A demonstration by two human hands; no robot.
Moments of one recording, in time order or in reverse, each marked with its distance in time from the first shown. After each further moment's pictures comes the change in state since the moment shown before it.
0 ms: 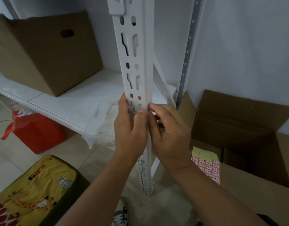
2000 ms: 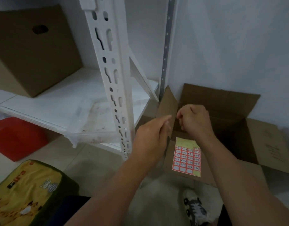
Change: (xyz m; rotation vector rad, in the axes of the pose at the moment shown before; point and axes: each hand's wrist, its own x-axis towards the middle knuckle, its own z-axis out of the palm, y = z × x) left_hand -0.046 -0.008 0.045 0.393 -0.379 0.248; right_hand 0.014 0.073 -0.083 -0.128 -0.332 0.837
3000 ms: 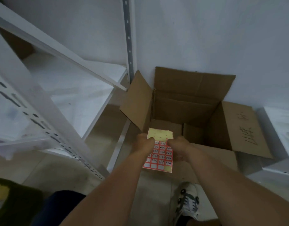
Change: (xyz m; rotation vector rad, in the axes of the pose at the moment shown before) left_hand -0.007 -0.078 0.216 -0.262 -0.502 -1.072; right_hand 0.031 0.223 0.004 -0.011 -0.391 0.857
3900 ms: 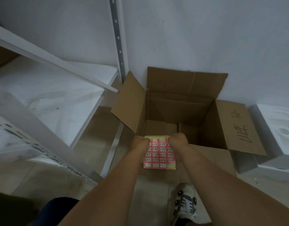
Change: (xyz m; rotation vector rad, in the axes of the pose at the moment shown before) left_hand 0.011 0.009 0.014 -0.294 -0.037 -0.144; right_hand 0.010 -0.005 -0.006 0.250 0.257 0.021
